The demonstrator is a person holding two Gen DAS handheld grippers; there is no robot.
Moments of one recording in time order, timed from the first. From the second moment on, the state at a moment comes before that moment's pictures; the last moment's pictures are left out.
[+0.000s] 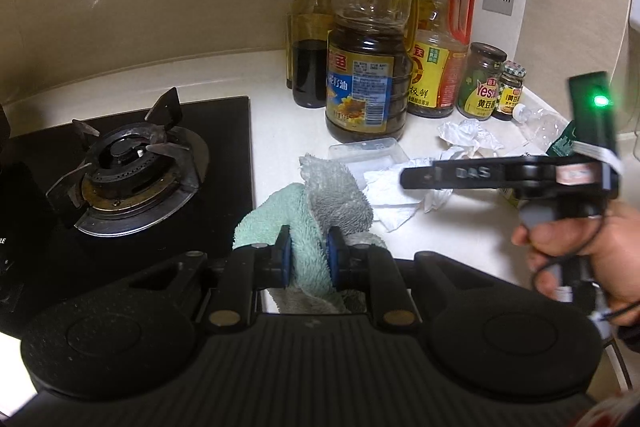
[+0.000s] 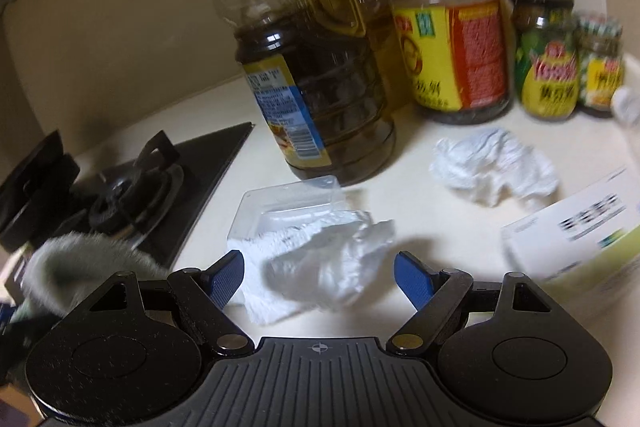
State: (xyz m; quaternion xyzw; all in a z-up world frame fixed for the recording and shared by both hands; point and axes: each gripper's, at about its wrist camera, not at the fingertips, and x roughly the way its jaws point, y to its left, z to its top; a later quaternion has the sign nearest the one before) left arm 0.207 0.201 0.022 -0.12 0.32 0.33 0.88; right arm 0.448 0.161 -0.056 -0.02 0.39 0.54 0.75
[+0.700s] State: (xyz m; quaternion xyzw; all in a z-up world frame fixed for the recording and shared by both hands) left arm 0.187 0.159 0.025 -0.12 0.31 0.26 0.91; right arm 0.401 0.049 -0.027 -0.03 0.34 0.49 0.80
